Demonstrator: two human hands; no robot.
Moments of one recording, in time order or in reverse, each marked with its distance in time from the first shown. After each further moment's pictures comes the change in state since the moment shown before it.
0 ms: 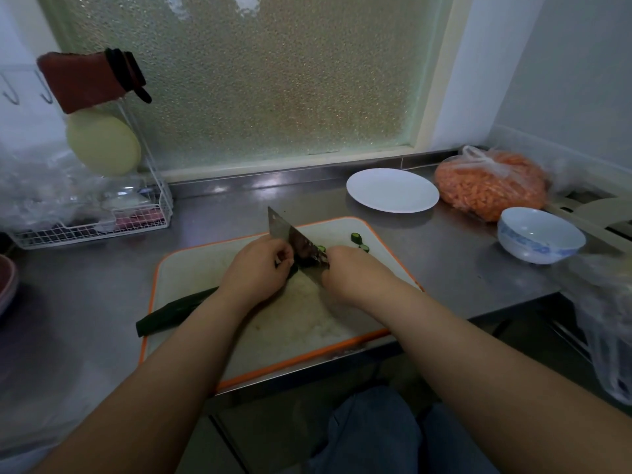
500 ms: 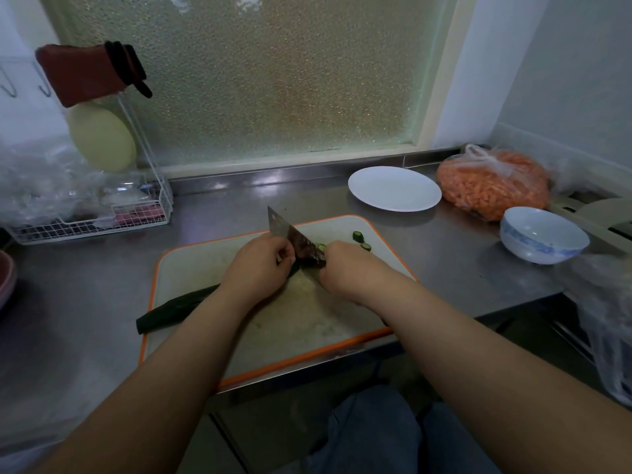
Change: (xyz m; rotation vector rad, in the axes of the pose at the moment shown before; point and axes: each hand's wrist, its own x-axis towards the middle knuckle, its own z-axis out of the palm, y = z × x) left_hand 0.000 -0.001 0.001 -0.016 0.000 -0.015; right_hand 0.000 -0.011 -0.005 -0.051 -0.035 0.019
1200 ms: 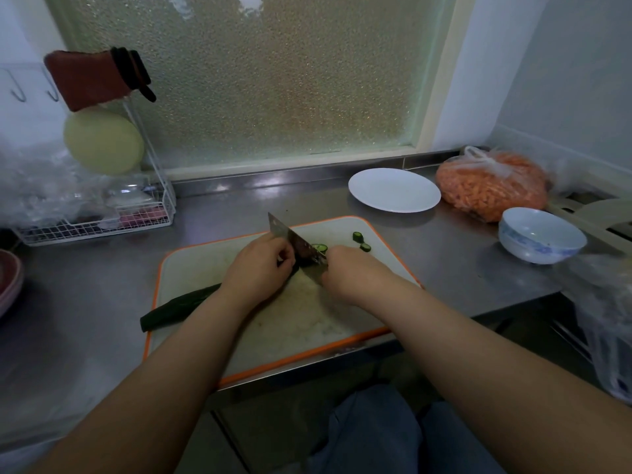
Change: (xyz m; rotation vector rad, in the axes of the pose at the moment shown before) left_hand -0.004 0.001 -0.003 0.021 0.008 0.041; right_hand -0.002 0.003 0.004 -0.035 -0.005 0.012
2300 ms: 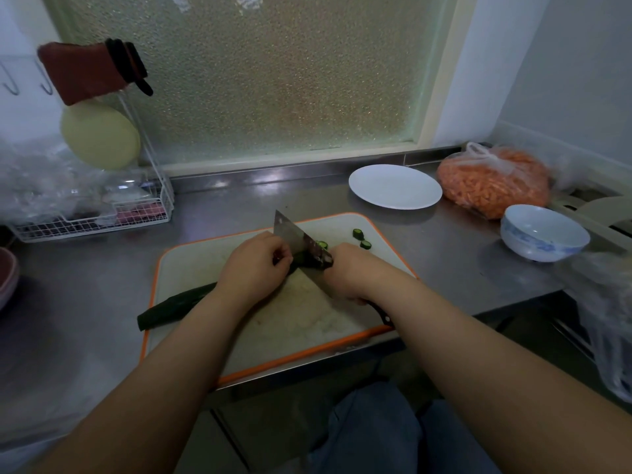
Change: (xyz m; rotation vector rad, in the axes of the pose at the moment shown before) left_hand -0.004 0.000 -0.002 0.008 0.017 -0.056; right_hand 0.005 0.004 -0.003 0.070 -0.092 0.019
